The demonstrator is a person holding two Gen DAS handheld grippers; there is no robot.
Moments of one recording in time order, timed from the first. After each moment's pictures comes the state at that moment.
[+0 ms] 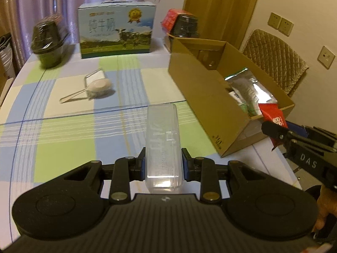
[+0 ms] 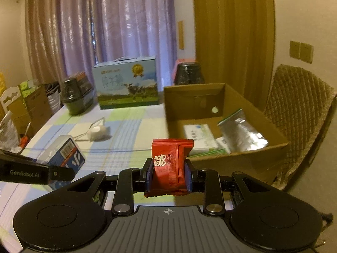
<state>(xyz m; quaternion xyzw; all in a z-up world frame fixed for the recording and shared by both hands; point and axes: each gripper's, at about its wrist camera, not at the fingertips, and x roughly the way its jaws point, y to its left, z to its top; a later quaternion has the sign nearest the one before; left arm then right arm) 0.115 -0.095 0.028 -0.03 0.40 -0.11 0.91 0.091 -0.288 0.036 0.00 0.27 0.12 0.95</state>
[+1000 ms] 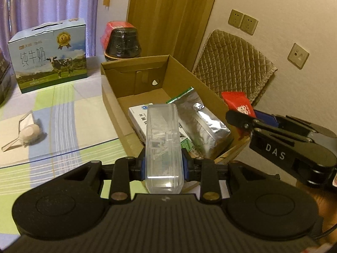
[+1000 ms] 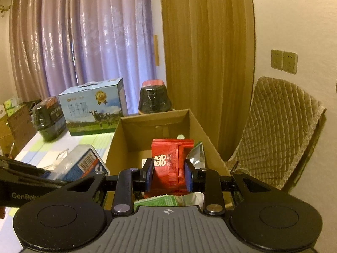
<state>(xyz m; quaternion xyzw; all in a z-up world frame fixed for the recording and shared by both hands) 0.192 -0.219 0.055 -0.02 0.39 -0.20 0.90 0.168 -0.375 0.074 0.01 0.24 0.10 0.96</state>
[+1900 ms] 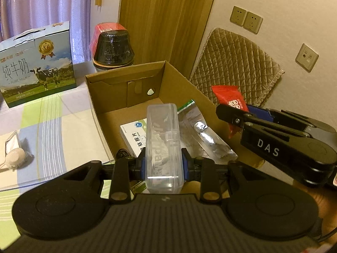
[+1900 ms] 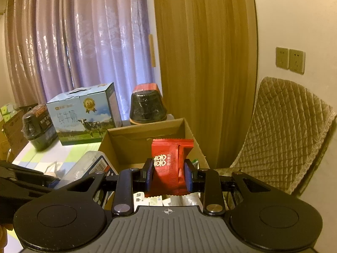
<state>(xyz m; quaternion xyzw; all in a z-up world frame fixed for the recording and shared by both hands) 0.256 -0.252 0.049 0.00 0.40 -0.20 0.90 0.237 -0.392 0.072 0.02 0.25 0.10 0.96</state>
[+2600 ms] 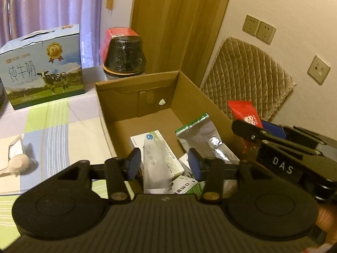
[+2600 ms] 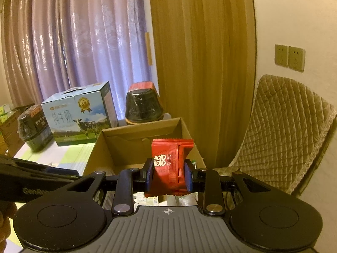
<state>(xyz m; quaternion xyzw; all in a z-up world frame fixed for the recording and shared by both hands) 0.278 -0.244 0.048 -0.02 0.38 -0.18 0.91 0.251 -0.396 0.066 0.02 0.25 0.09 0.96</state>
